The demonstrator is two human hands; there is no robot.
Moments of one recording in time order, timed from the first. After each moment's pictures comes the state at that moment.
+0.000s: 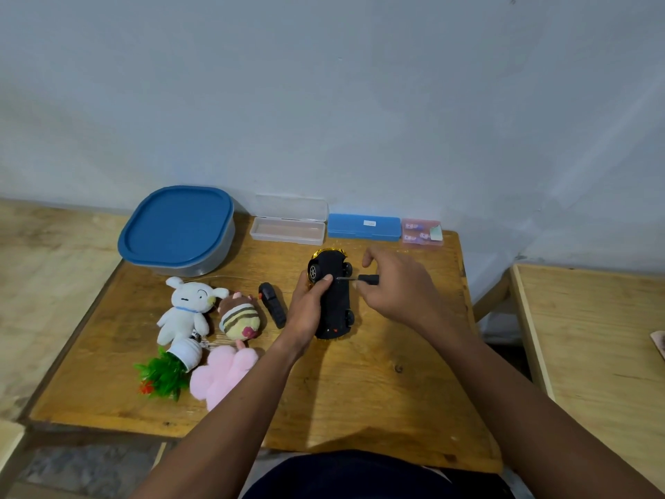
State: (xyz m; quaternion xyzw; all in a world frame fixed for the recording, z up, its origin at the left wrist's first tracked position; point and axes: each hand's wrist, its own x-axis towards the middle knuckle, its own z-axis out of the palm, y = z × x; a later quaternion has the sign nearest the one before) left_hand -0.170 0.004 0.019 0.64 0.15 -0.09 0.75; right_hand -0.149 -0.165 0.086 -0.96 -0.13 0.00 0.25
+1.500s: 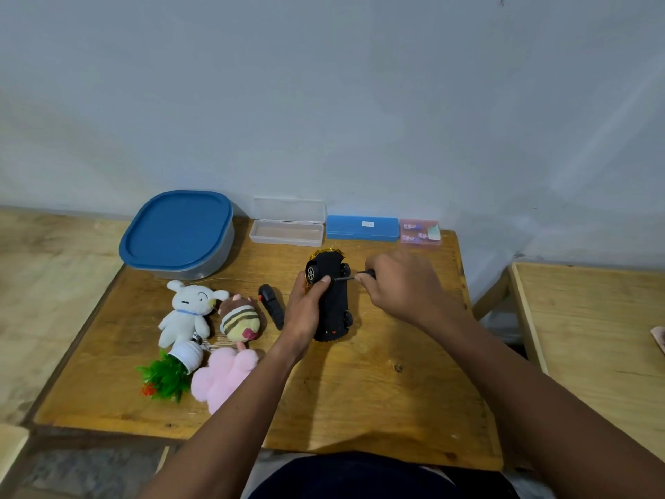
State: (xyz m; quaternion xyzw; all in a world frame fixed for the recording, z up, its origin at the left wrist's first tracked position) left_hand -0.176 0.002 0.026 0.65 0.16 -0.07 0.74; right_hand -0.148 -0.172 0.097 -0.97 -0.20 -0.02 0.10
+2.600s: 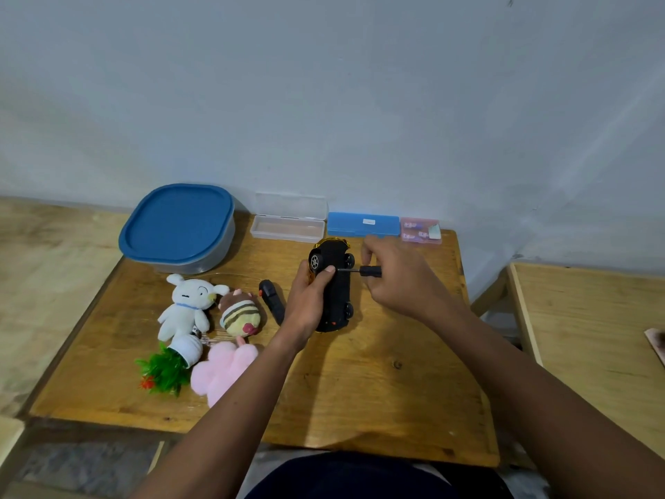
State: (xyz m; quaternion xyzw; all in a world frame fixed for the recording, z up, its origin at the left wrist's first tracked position) left_hand -0.176 0.002 0.041 0.68 0.13 -0.07 0.72; right_hand -0.154 -0.167 0.107 -0.95 -0.17 0.01 0.27
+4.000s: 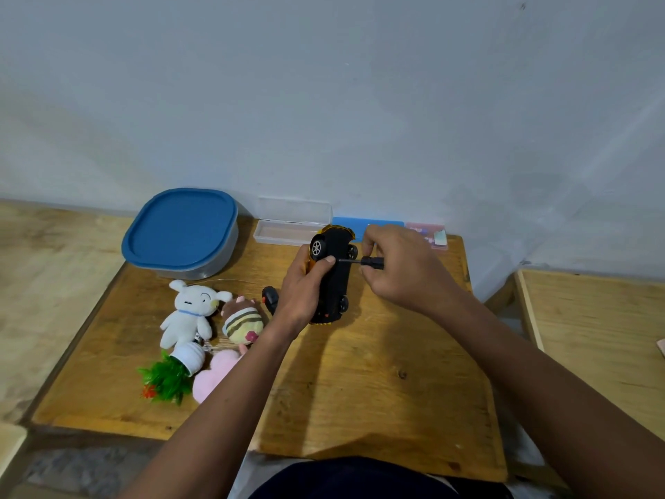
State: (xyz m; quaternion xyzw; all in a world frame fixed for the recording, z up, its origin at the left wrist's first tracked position) left_hand -0.153 0.018 0.064 0.70 0.09 -0.04 0.70; right_hand -0.134 -0.162 0.129 -0.94 -0.21 -0.04 0.25
